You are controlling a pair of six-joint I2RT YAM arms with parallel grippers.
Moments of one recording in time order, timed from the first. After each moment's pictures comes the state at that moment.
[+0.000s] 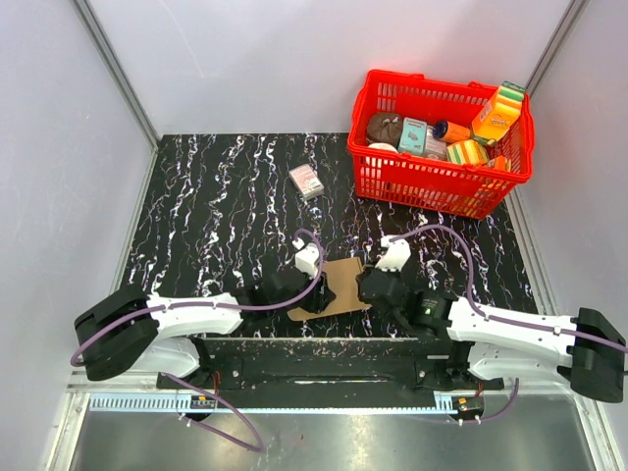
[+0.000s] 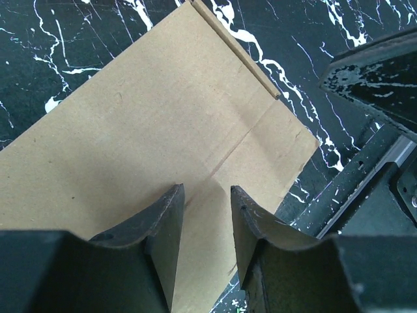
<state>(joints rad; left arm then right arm) -1.05 1.30 0.48 0.30 -0.12 -0.53 1.17 1.03 0.60 -0.24 0.72 0.87</state>
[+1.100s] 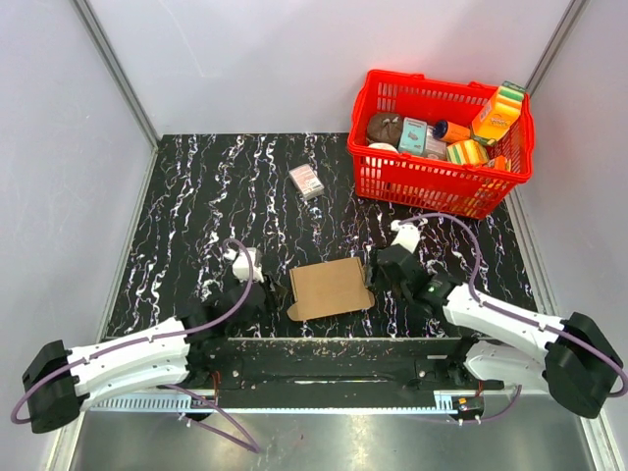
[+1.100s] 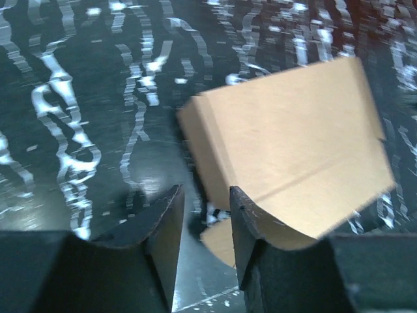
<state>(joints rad) -1.04 0.74 0.32 -0.12 -0.48 -0.77 0.86 1.09 0.55 -0.18 0.42 0.70</state>
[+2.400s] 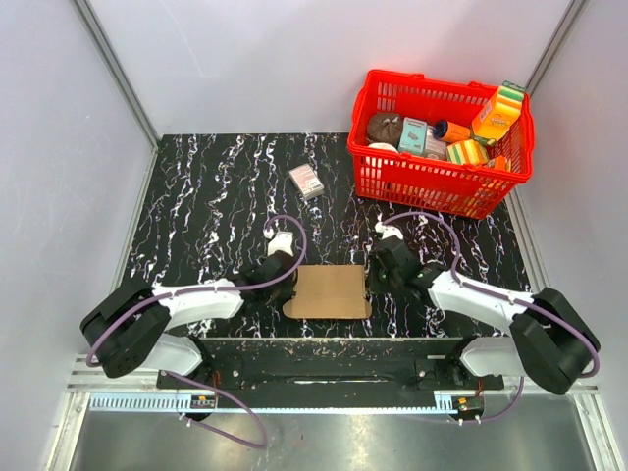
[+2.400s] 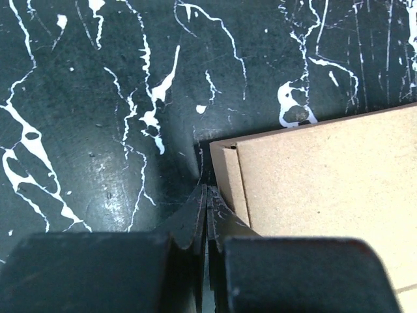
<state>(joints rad) -0.85 1.35 0.51 0.03 -0.35 -0.59 0.71 1.29 0.58 -0.14 0.07 0.59</state>
